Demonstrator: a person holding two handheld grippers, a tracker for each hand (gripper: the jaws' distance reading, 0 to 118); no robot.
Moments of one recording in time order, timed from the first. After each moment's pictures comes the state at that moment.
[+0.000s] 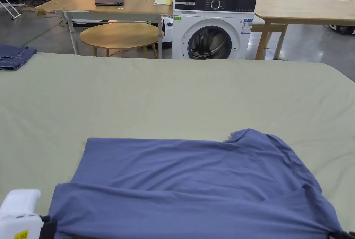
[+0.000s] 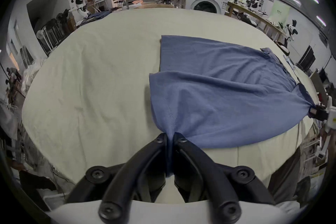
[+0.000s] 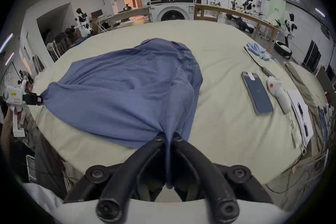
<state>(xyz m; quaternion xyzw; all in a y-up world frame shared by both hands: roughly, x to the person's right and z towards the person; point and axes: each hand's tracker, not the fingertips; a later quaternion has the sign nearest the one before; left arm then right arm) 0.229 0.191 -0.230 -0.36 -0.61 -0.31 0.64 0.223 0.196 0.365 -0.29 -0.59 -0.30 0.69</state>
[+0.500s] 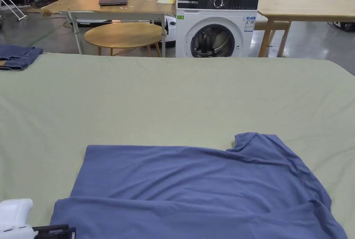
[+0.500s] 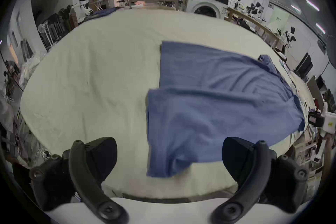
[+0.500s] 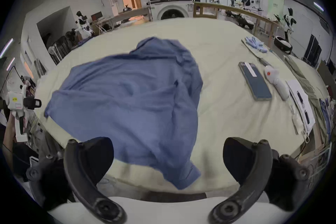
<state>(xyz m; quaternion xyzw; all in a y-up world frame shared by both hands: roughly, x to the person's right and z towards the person) 0.207 0.195 -0.239 -0.36 -0.61 -0.27 0.64 0.209 0.197 0.369 -0.27 -0.59 -0.32 0.69</state>
